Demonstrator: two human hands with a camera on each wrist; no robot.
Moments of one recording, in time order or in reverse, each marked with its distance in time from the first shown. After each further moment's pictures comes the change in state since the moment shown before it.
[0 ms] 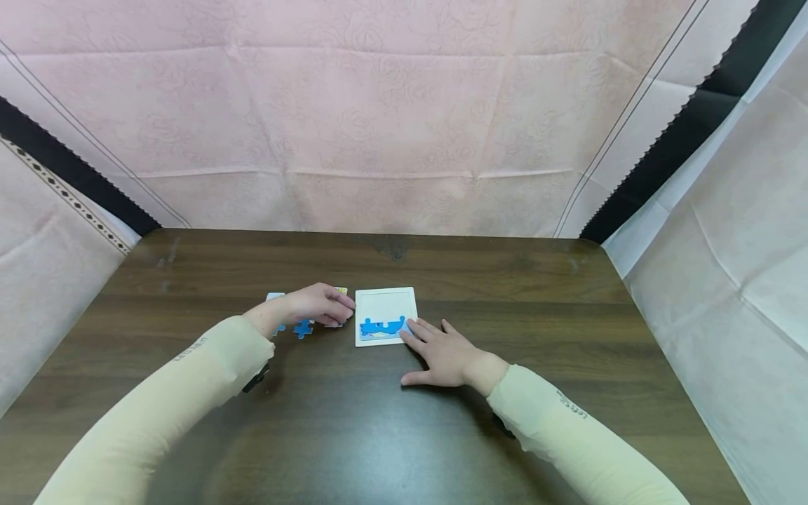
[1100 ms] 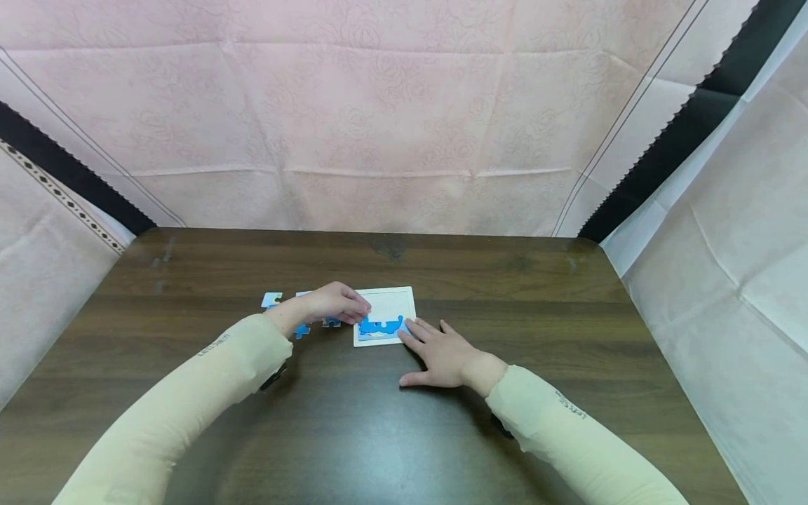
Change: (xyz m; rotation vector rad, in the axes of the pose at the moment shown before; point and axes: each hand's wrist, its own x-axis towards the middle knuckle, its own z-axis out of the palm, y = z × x) left_hand 0.019 0.016 0.020 -0.010 0.008 0.020; right_hand 0.000 0.000 -0.001 -0.002 -0.020 0.005
